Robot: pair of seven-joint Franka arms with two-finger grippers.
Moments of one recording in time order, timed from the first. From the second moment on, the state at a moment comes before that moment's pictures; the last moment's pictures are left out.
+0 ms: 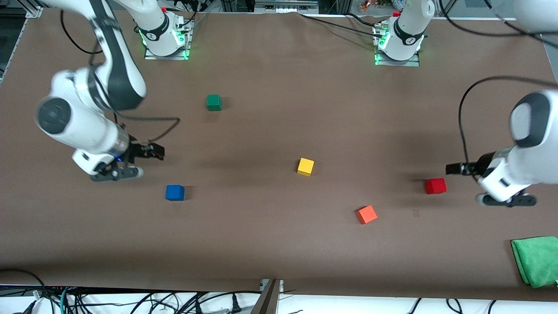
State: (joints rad) left arm 0.13 0.54 -0.13 -1.41 0.07 1.76 -0.02; right arm 0.24 0.37 -0.06 -1.77 0.07 2.12 0.03
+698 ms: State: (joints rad) left arm 0.20 0.60 -0.12 -1.76 0.08 2.30 -0.02; right arm 0.24 0.66 -0.04 -1.76 0.10 2.48 0.03
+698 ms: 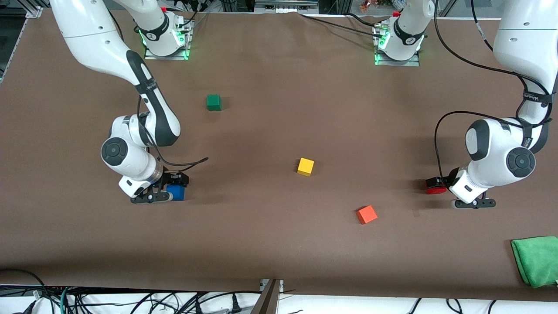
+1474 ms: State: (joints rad) left arm 0.21 0.62 -0.14 -1.75 0.08 2.29 -0.02; right arm 0.24 0.69 -0.04 -1.69 0.14 2.47 0.03
